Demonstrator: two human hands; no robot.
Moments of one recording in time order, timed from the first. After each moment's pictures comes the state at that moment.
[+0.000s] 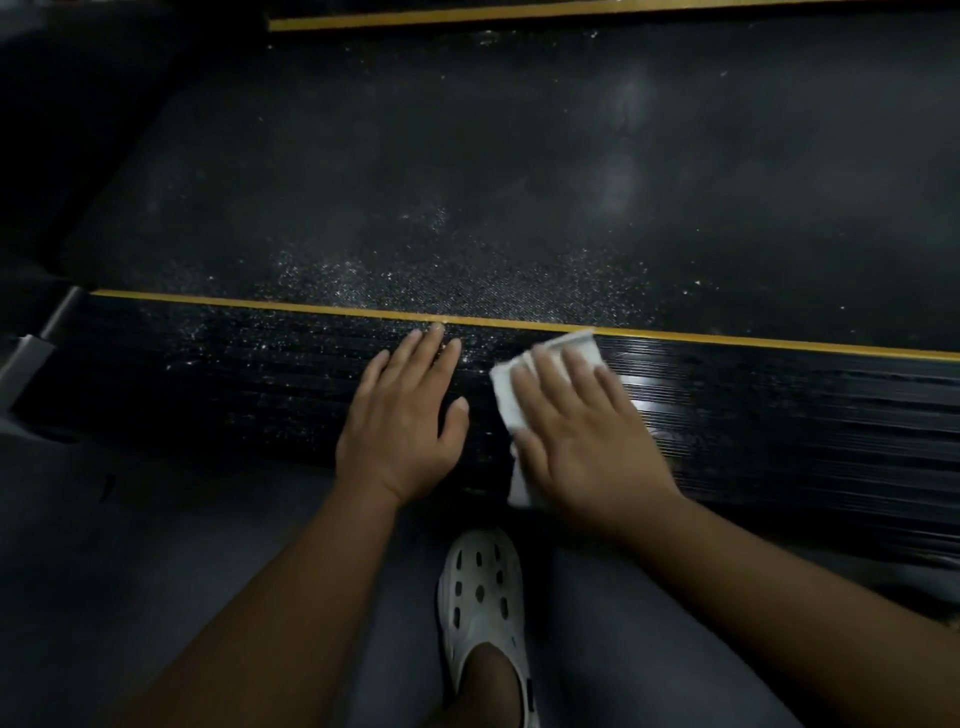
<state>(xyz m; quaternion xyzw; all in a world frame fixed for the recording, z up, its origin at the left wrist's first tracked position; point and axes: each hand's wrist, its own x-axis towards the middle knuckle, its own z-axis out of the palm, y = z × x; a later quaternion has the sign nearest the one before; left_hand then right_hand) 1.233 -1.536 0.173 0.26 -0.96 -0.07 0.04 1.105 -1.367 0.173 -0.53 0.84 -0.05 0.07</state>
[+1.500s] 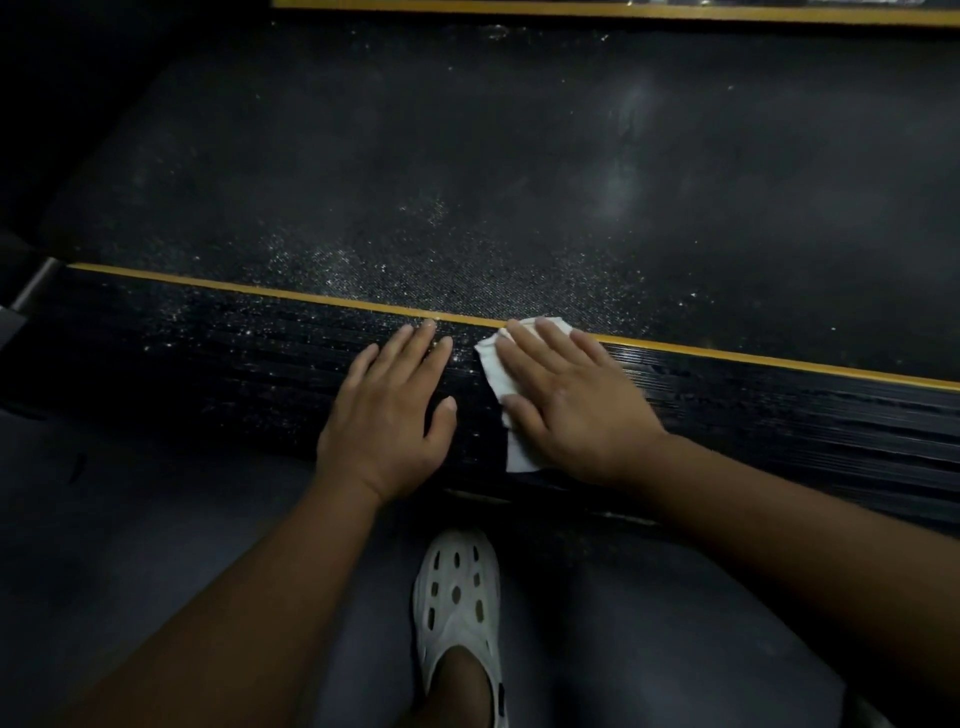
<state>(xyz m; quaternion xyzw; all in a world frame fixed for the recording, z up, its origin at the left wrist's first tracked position) 1.233 -1.536 0.173 0.26 -0.96 -0.06 0.04 1.059 -1.388 0.187 -0.60 0.79 -0.05 0.12</state>
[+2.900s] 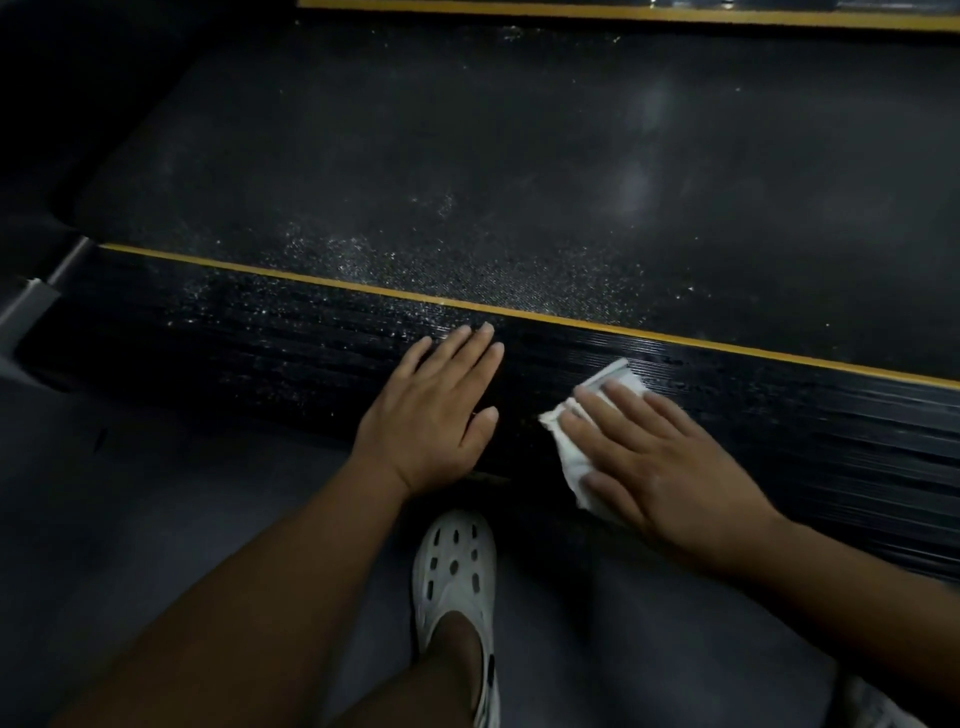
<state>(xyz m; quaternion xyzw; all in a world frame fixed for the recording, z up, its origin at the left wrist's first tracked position) 1.225 -1.507 0.171 0.18 -0.98 -0.04 -0.02 1.054 -1.284 0.172 -0.66 0.75 -0.01 0.05</state>
